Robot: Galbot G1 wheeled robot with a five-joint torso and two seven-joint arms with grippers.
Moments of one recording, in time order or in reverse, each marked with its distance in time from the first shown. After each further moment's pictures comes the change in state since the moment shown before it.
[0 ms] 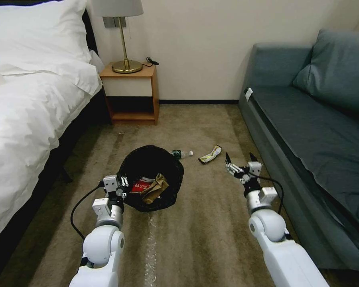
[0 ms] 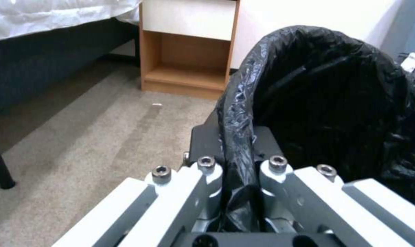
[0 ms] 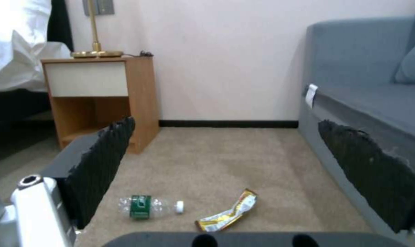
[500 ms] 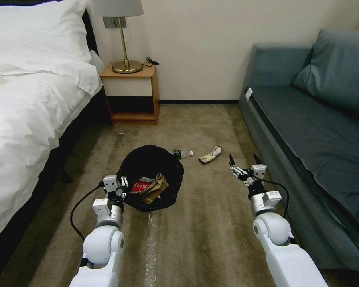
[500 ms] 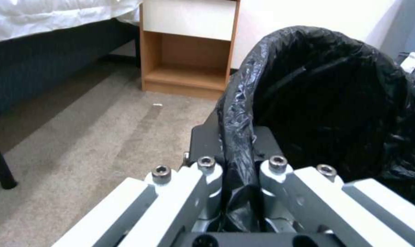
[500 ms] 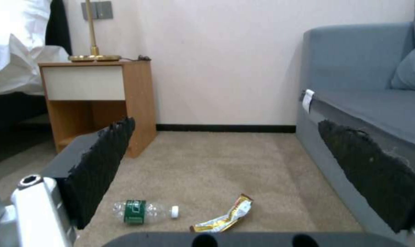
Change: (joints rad) left arm 0.006 -0.004 0.000 -0.005 0.007 -0.003 0.001; right arm 0.007 0.021 0.041 -0.017 -0.004 0.009 -0.043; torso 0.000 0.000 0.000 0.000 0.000
